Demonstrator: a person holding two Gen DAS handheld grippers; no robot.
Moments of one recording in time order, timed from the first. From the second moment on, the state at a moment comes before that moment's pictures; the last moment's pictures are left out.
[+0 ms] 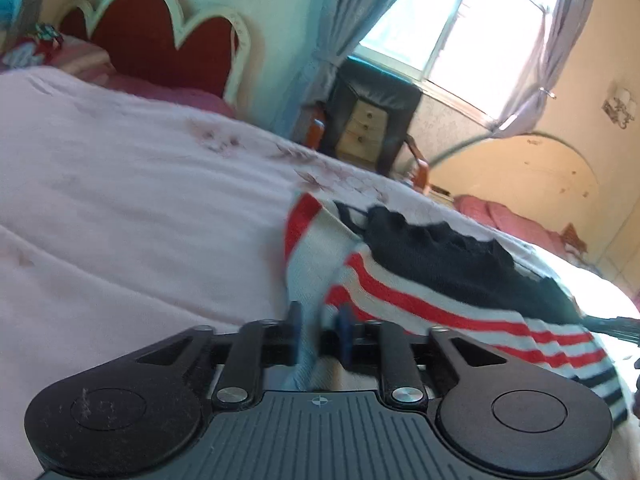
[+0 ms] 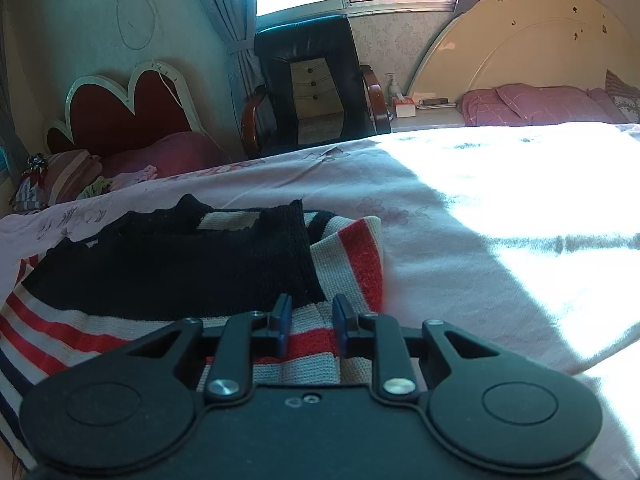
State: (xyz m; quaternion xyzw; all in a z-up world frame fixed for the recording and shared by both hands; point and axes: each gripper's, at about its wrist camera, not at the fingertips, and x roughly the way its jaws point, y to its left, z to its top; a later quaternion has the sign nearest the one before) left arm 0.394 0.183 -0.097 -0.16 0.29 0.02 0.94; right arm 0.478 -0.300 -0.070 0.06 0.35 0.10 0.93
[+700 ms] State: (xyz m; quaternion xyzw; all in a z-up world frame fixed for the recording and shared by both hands) left arm 0.524 0.069 -0.110 0.02 0.34 -0.11 0.93; right arm 0.519 -0.174 -0.077 -0.15 0.33 0.20 0.91
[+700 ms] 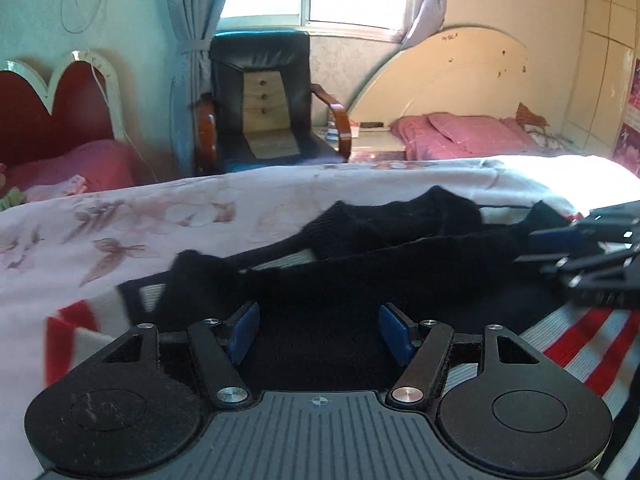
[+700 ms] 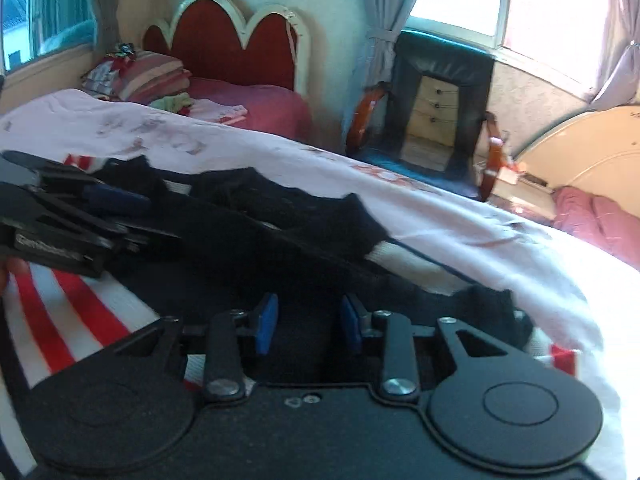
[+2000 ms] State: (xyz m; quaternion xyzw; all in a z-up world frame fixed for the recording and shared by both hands) left arm 0.541 0.129 -0.108 -0.08 0.32 0.01 0.95; right arm 0.544 -0.232 -0.078 -0.15 0.32 0.06 0.93
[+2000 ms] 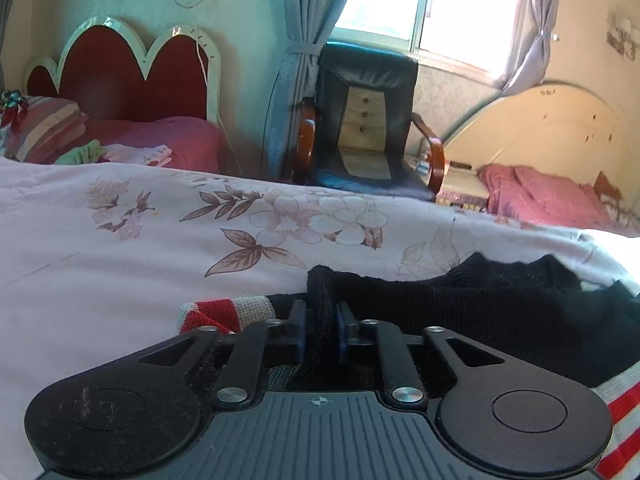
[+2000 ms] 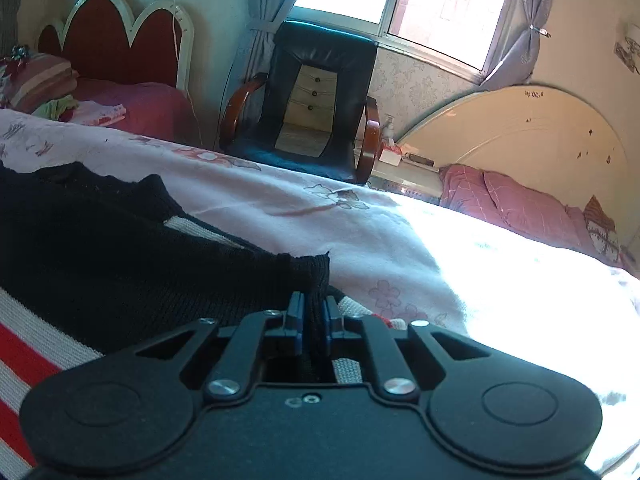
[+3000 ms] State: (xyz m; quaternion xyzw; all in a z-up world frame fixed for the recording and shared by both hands) left arm 0.475 0.027 -0.080 0.03 0.29 -0.12 0.95; right arm 0.492 -0.219 -0.046 -0.09 0.32 0.18 0.93
